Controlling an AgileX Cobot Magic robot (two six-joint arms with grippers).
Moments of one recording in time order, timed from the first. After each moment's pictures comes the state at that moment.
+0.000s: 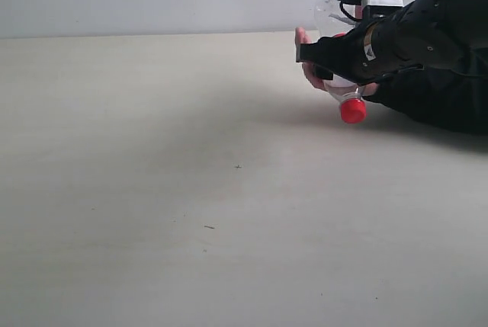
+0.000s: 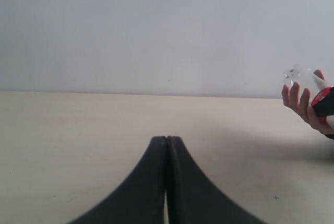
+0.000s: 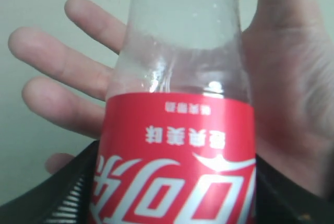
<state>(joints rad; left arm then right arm) -0.14 0.01 0.00 0.06 0.13 -0.19 0.36 1.86 -1.07 -0.64 0.16 1.00</state>
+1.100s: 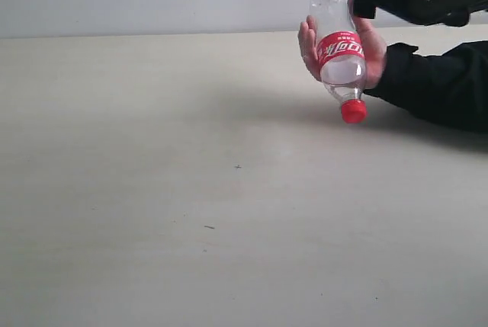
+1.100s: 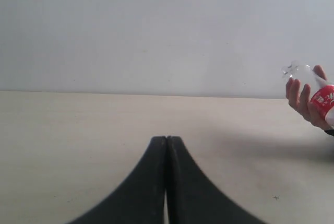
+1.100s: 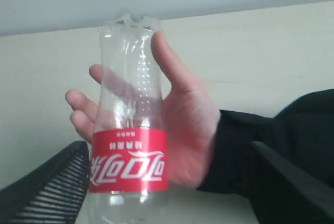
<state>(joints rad) -0.14 0.01 0.00 0.06 0.13 -0.19 0.36 1.54 -1.07 -0.58 0.41 0.90</state>
